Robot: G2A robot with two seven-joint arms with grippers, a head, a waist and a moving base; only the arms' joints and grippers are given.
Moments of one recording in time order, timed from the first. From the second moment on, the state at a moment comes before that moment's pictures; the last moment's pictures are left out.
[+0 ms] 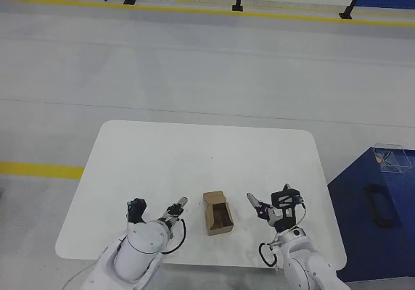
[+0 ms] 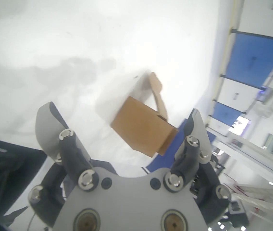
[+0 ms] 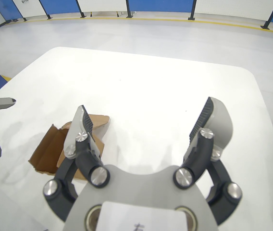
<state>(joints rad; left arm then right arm) 1.26 -1.26 -0.99 -1.80 -0.12 1.02 -0.03 -1.59 -1.15 1.25 -1.83 -1.19 0.16 0.04</state>
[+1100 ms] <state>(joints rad) 1.19 -1.32 -0.76 -1.66 0.07 0.89 -0.06 -1.45 -1.23 1.05 -1.64 -1.28 0.28 0.17</state>
